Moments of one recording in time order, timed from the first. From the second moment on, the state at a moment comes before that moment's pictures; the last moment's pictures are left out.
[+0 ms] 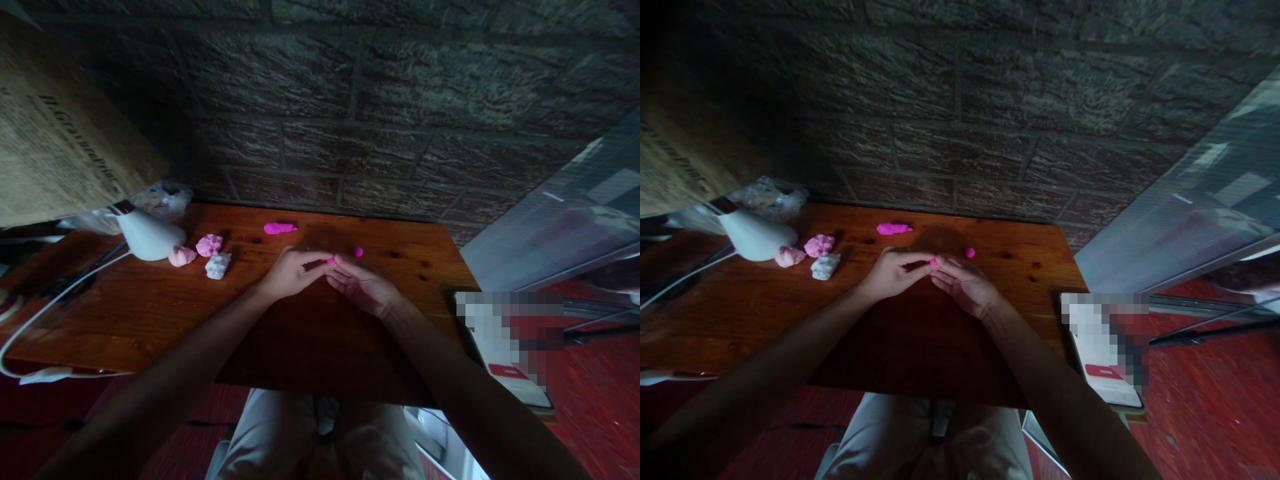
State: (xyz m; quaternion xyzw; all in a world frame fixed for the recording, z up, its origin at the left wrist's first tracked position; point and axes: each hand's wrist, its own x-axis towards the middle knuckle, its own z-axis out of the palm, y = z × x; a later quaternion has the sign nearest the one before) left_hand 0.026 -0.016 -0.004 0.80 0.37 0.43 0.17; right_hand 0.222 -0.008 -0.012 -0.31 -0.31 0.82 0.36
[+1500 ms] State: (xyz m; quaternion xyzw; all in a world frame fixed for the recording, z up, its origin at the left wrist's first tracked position) left_hand 0.030 -0.011 0.001 0.70 0.26 0.51 0.42; right_hand 0.223 -0.015 -0.001 -0.25 -0.36 0.83 0.33
